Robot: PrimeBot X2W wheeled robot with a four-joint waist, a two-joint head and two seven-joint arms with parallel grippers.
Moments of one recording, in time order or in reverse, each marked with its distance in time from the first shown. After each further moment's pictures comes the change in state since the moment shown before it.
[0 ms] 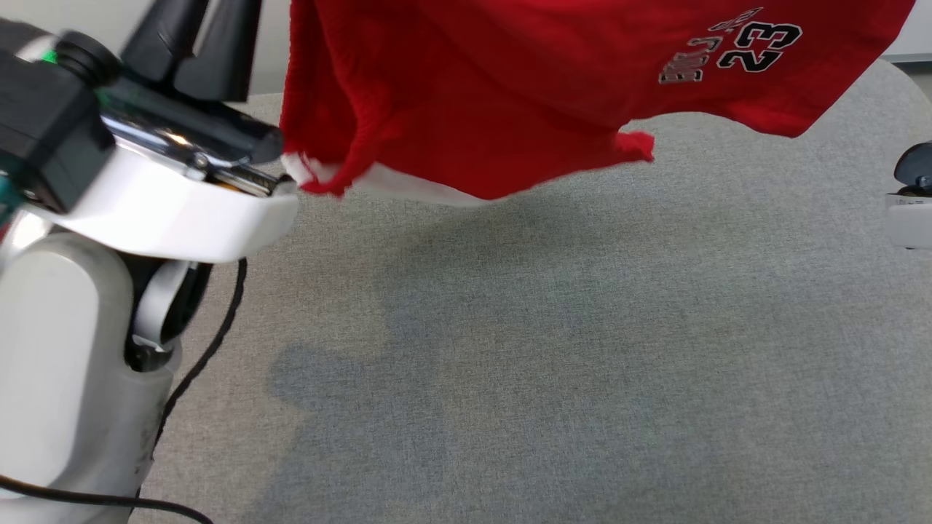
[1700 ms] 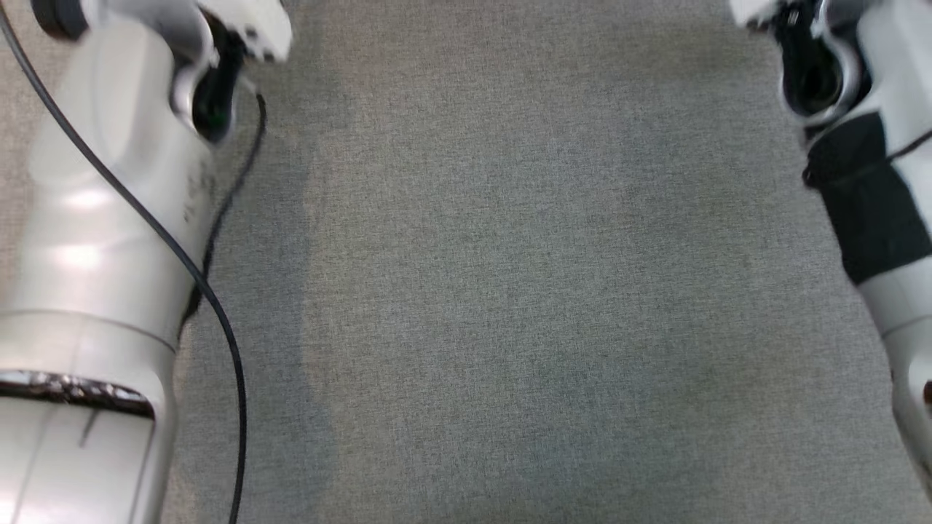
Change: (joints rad) left arm -0.585 -0.207 -0.021 1.313 -0.210 -0.153 -0.172; right arm -0.737 0.147 0.388 1.140 0.370 0.000 -0.195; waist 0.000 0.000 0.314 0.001
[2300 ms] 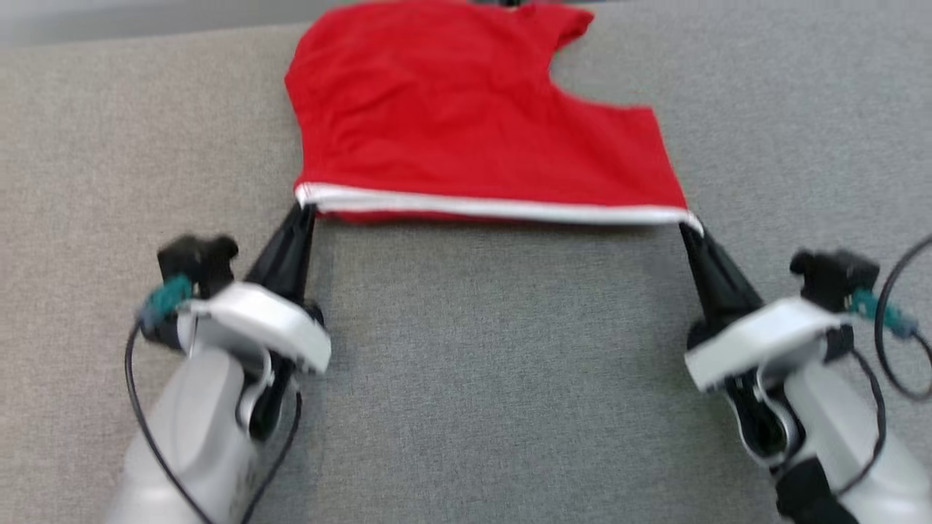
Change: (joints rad) left arm 0.664 0.054 -0.068 -0.316 -0.024 0.002 -0.161; right arm 0.751 -0.075 0.035 -0.374 0.034 0.000 -0.087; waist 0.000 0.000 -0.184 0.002
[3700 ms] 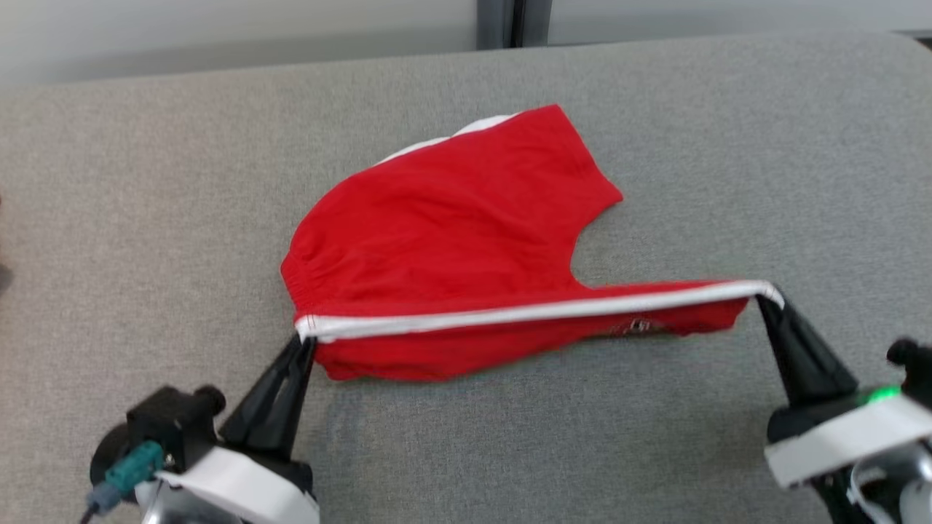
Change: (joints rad) left arm 0.686 0.228 0.032 -1.067 0.060 0.314 0.383; right arm 0.558 0.056 -0.387 -0.709 -0.308 0.000 0.334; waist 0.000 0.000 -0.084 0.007
